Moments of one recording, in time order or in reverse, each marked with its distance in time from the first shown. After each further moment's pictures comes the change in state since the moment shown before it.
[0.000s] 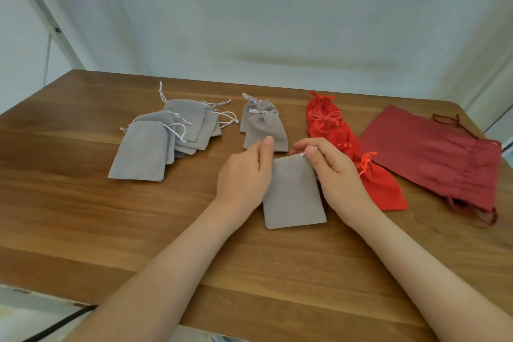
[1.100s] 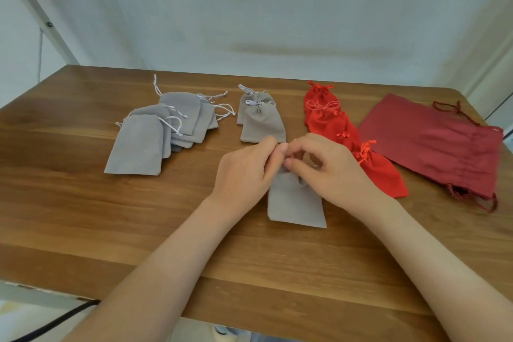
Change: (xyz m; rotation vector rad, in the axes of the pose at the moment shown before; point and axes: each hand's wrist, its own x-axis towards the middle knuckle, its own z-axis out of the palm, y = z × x) left_hand -0.008 -0.006 -0.002 0.109 0.204 0.523; right_hand -0.003 -0.012 -0.008 -0.326 -0.172 -0.237
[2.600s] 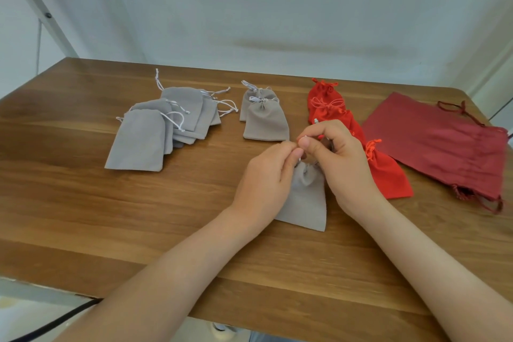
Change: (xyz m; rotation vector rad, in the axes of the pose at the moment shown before) left_hand -0.010 0.023 0.010 -0.435 -0.169 -0.291; right_hand 0.003 0.003 0.012 0.392 0.296 0.167
